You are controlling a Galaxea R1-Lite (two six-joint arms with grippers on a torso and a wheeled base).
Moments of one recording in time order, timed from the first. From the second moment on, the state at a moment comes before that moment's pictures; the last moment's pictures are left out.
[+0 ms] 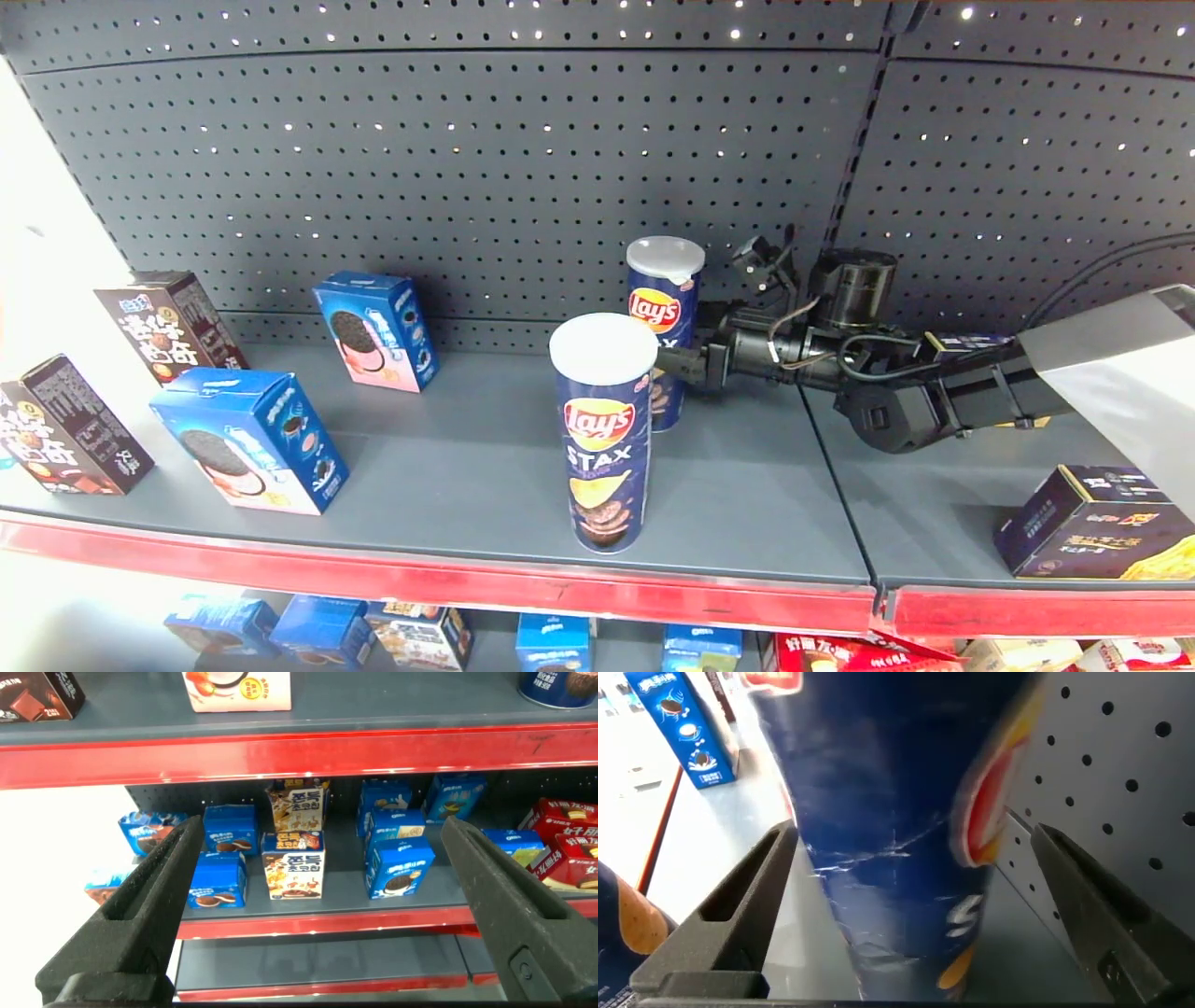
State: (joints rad) left arm -0.12 0.10 0.00 0.00 0.01 -0.01; right arm 0.42 2.18 -1.42 -0.80 0.73 -0.06
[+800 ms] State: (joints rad) left arm -0.12 0.10 0.00 0.00 0.01 -0.01; right arm 0.39 1.94 -1.24 -0.55 0.65 -0.16
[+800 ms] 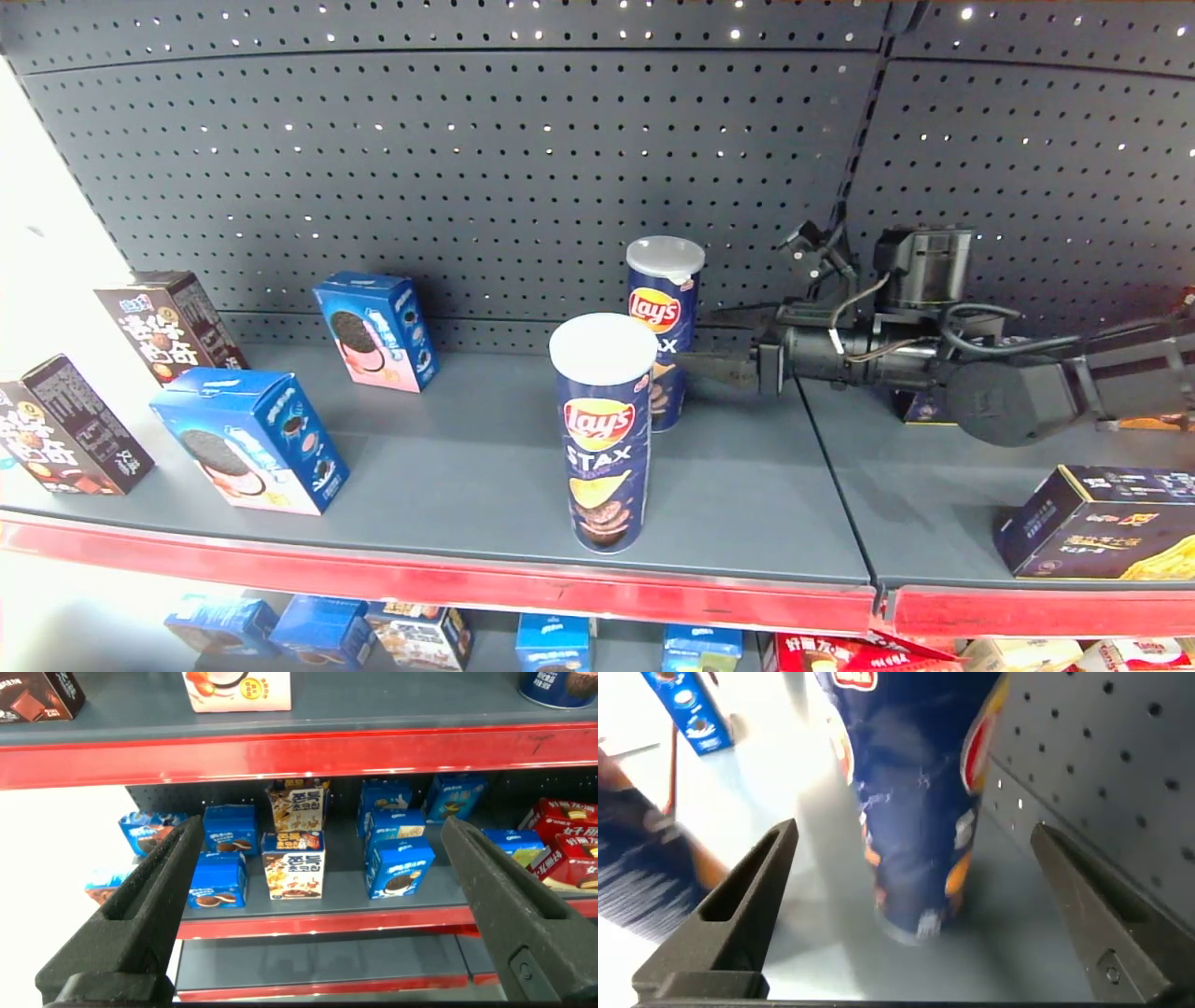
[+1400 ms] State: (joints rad) left arm -0.12 0.10 0.00 0.00 0.01 -0.01; right arm 0.38 1.60 -0.98 -0.48 0.23 -0.17
